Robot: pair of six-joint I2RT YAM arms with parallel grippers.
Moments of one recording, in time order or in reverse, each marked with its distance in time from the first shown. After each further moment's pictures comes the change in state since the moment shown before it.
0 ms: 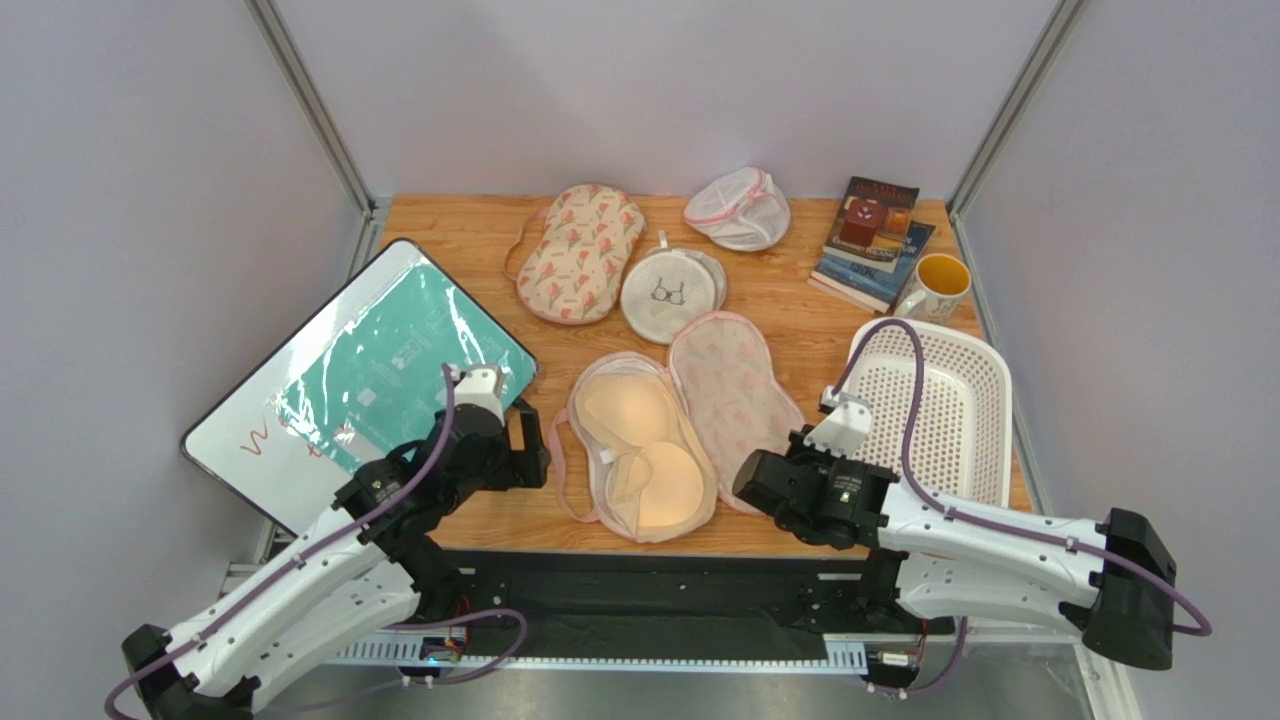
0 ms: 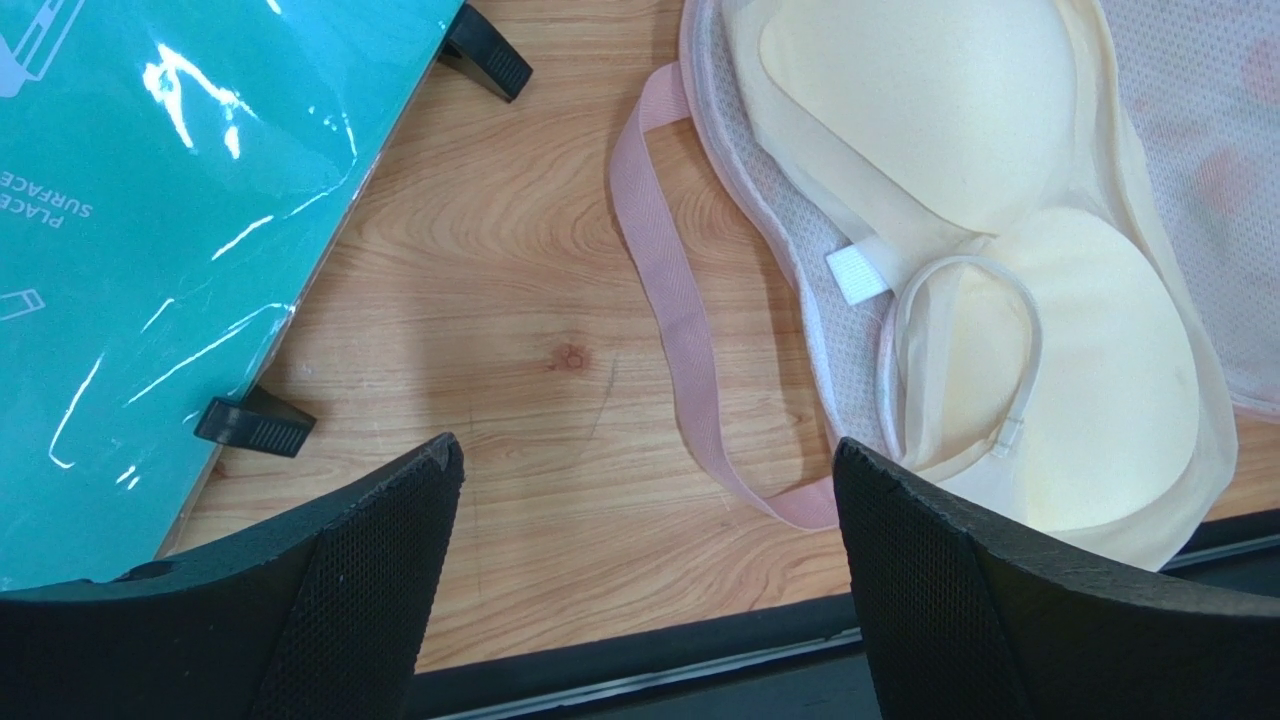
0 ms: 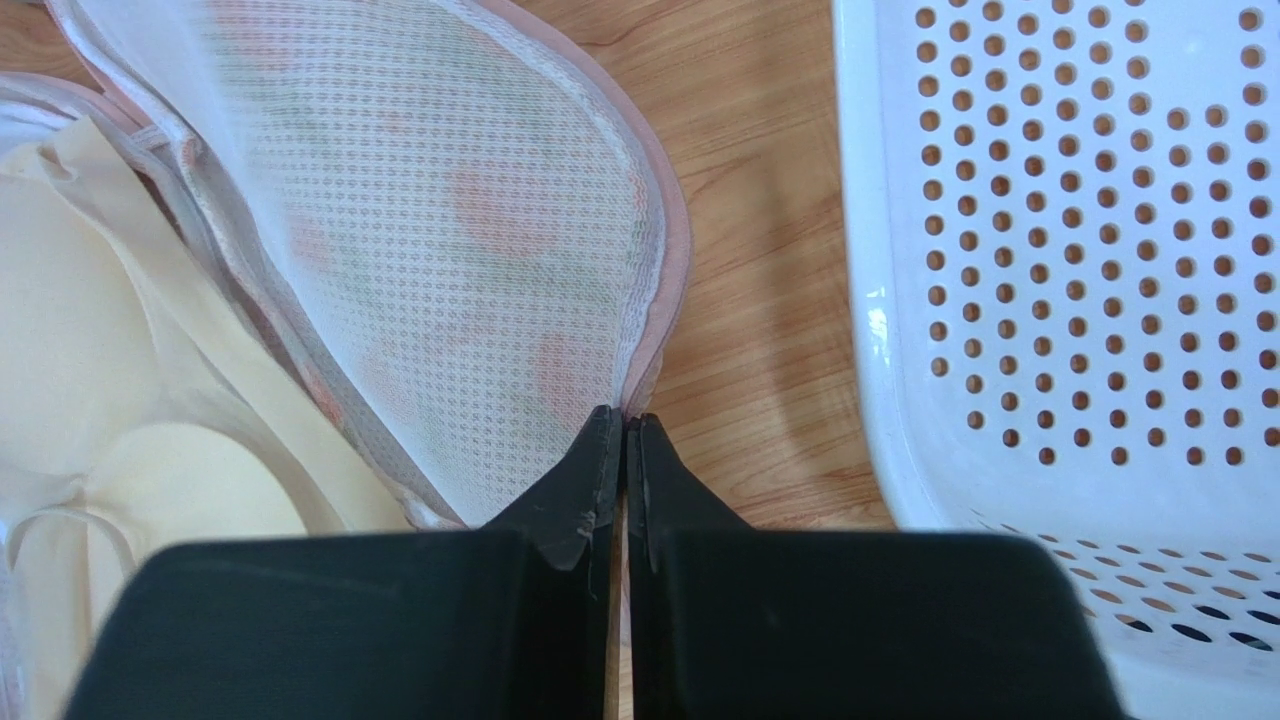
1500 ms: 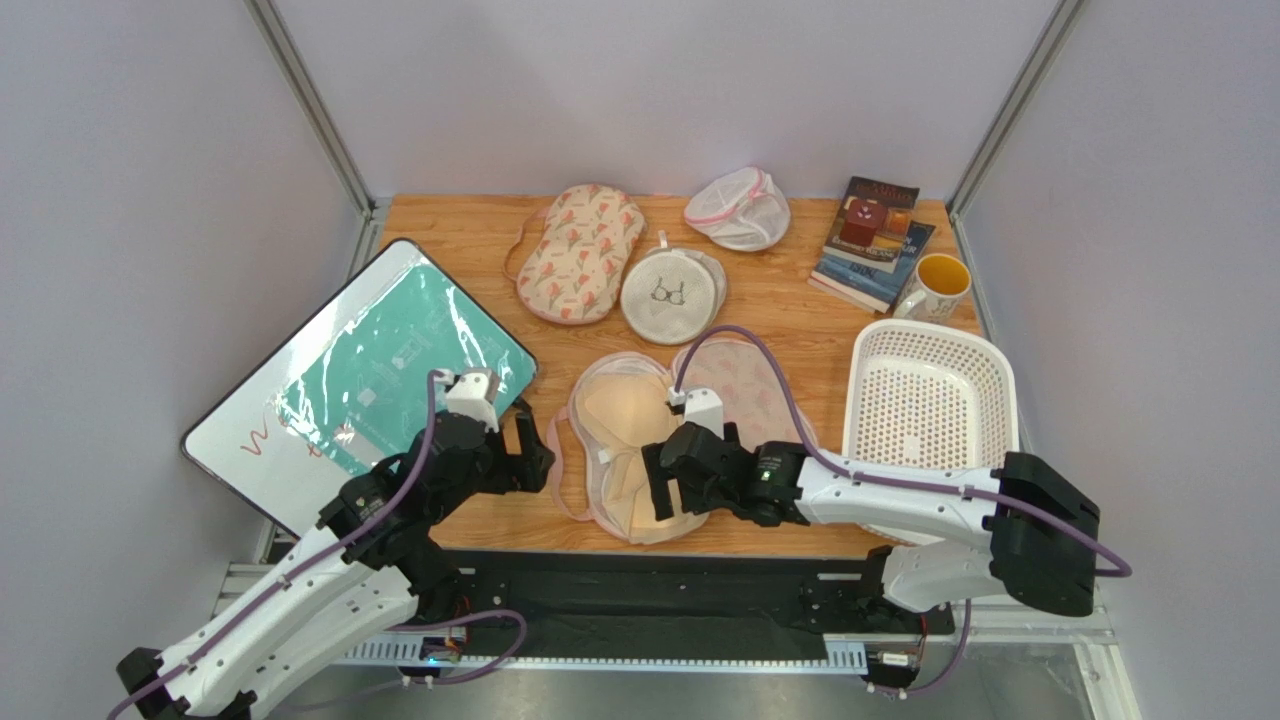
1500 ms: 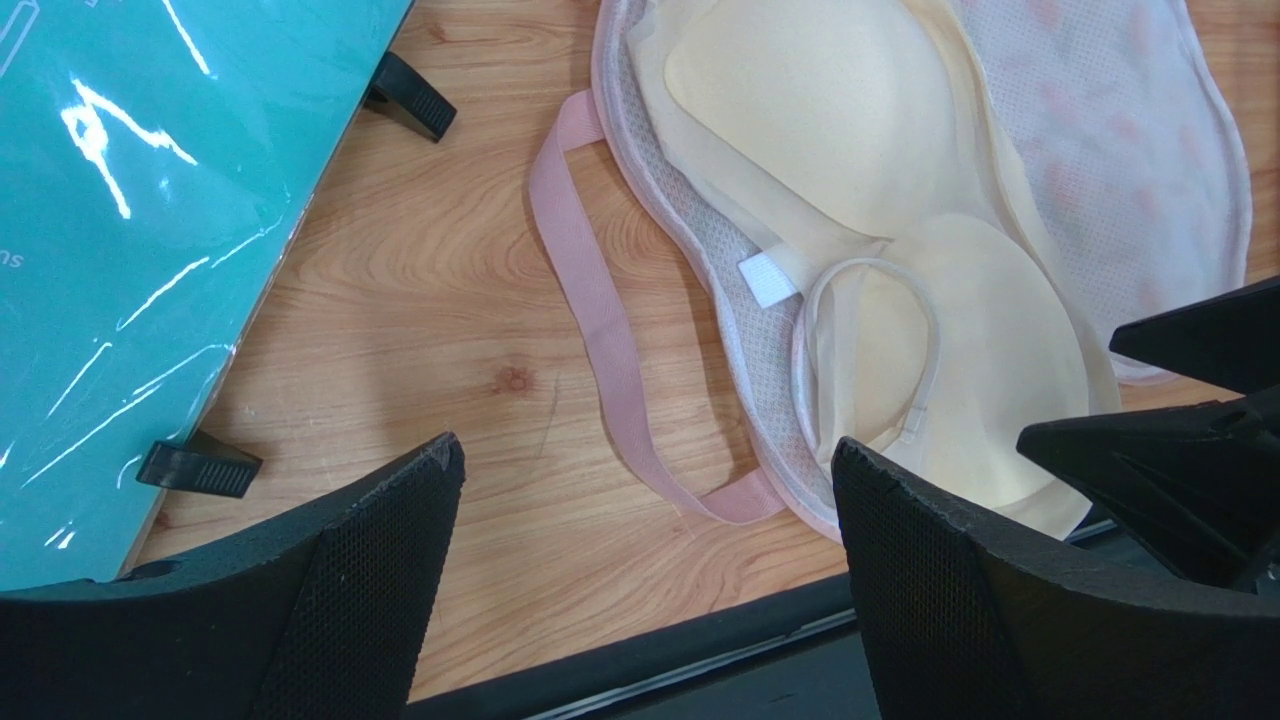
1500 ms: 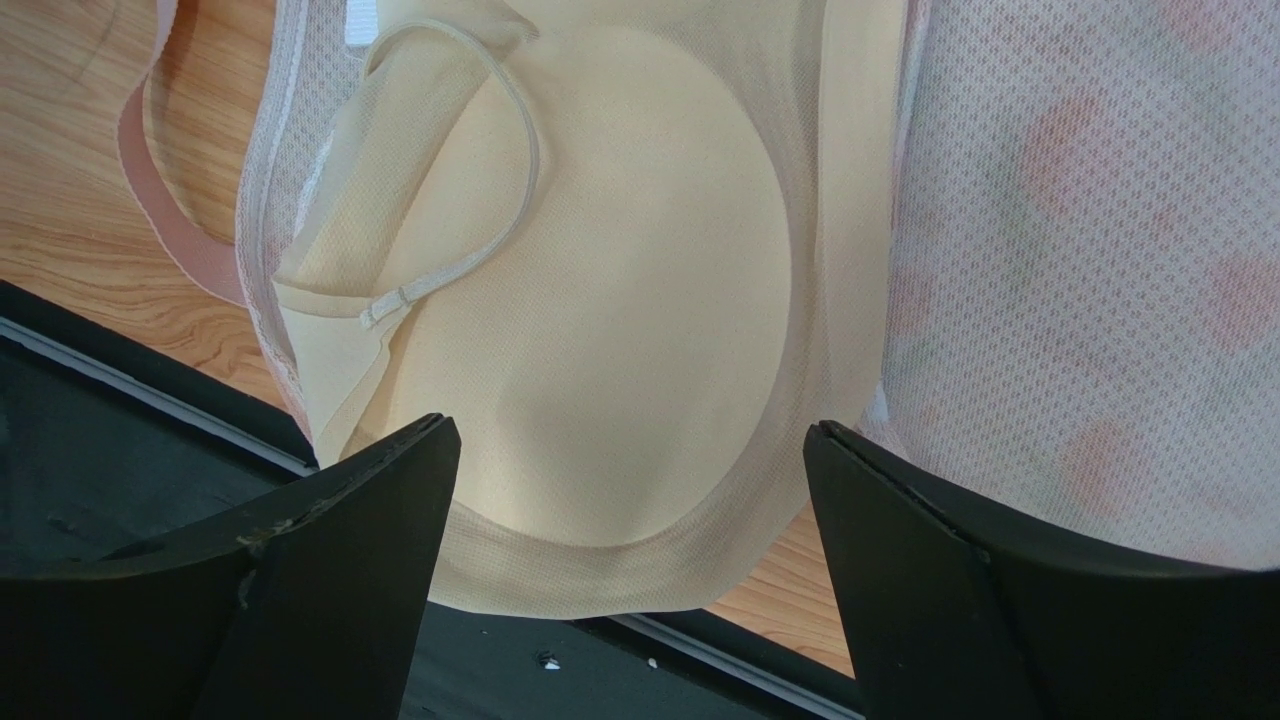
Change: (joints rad) left arm 0.000 -0.109 -0.032 0.047 0.060 0.032; right arm 0.024 0.361 0.153 0.471 -0.573 -0.618
